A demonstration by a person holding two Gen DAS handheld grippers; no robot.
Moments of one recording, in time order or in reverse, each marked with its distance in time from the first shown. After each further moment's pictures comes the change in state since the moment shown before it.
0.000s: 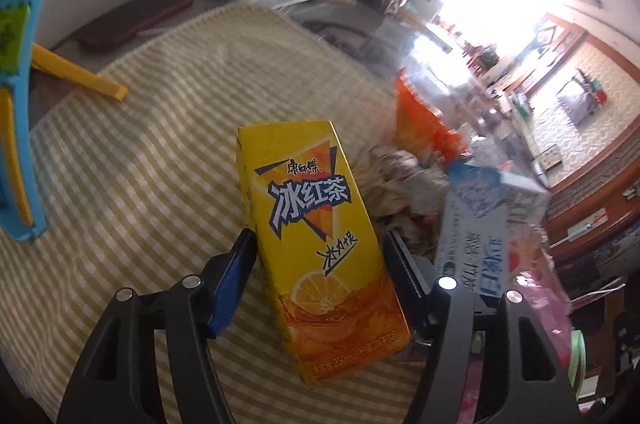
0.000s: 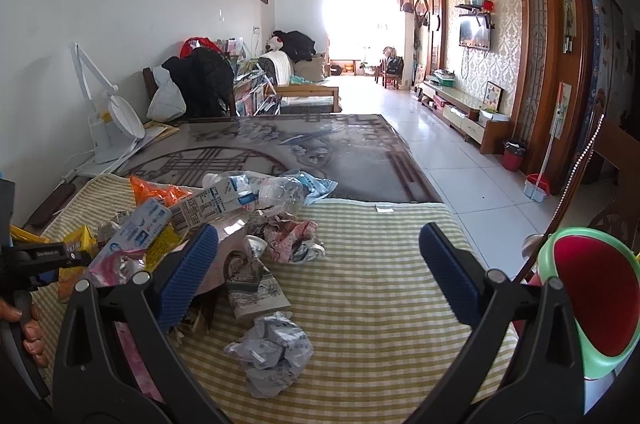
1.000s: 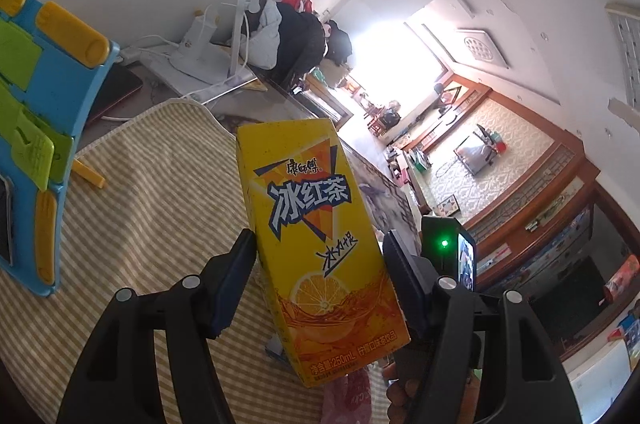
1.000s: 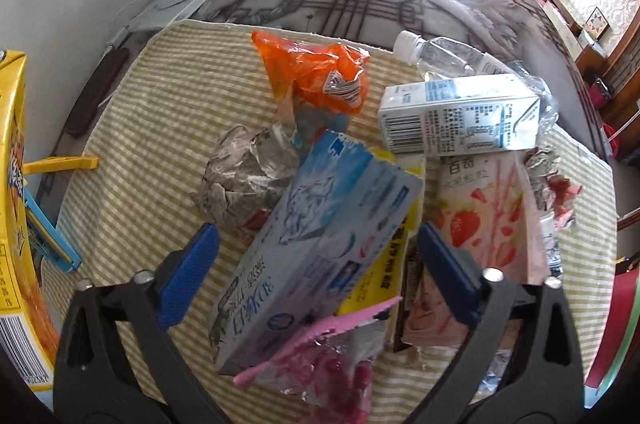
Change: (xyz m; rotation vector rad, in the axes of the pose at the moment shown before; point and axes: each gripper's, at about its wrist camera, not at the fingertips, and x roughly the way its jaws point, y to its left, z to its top) left arm -0.102 0.026 0.024 -0.011 -0.214 -0.392; right arm 0.130 0.196 -0.001 -0.158 0.646 0.227
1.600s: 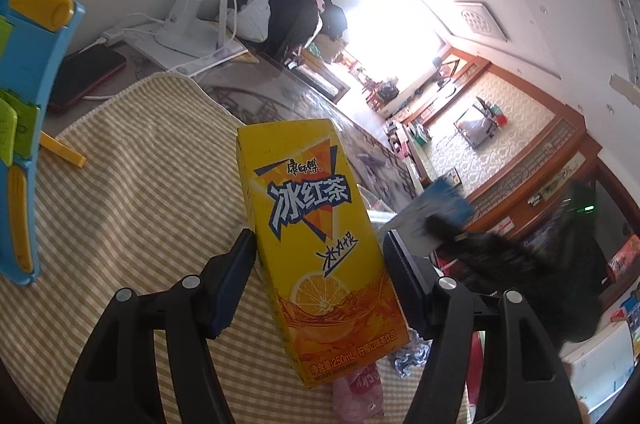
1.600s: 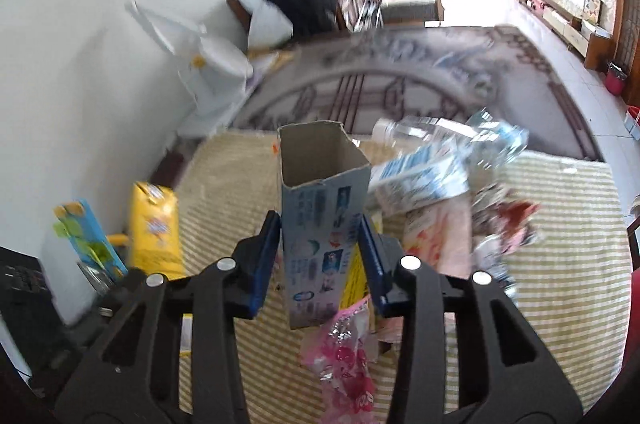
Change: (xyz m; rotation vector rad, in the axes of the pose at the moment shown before) left arm 0.028 -0.003 -0.012 0.040 0.096 0.000; right arm -0.108 -0.066 -0.005 0.160 -0.332 0.187
